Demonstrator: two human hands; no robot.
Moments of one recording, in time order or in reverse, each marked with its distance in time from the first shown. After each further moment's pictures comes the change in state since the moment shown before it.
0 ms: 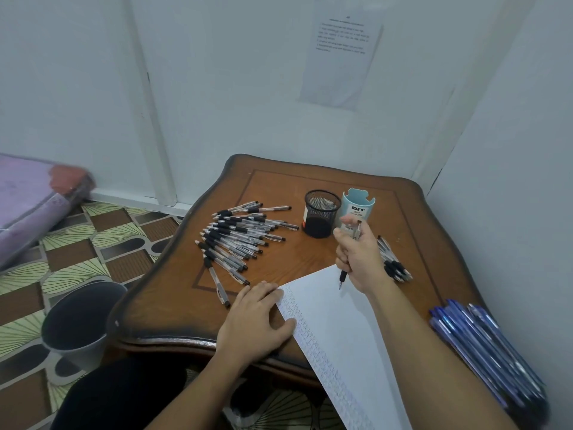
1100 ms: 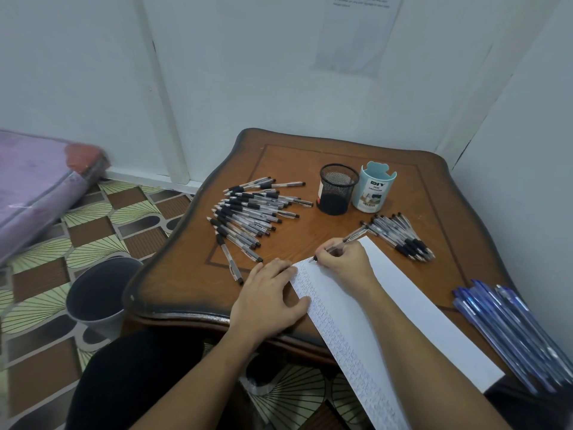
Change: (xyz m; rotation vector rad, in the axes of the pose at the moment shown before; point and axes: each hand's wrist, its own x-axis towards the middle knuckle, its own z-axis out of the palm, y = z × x) left_hand 0.002 -0.003 0.005 -0.007 0.029 0.007; right_hand -0.023 0.060 0.016 -0.532 -0.123 -0.057
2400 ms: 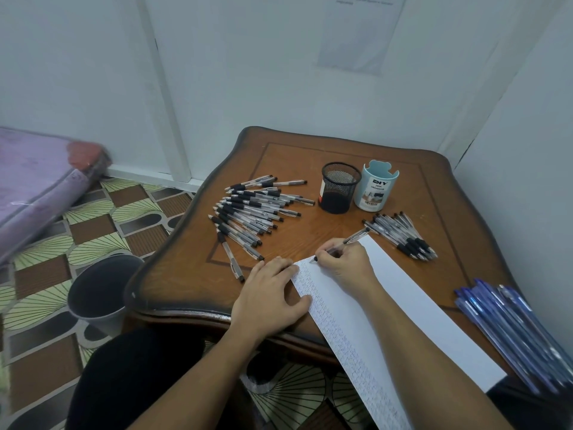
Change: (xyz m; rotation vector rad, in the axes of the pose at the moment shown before) left_hand 0.000 0.001 0.000 -0.003 -0.002 -0.001; right_hand 0.000 0.007 0.001 -0.008 -0.010 -0.060
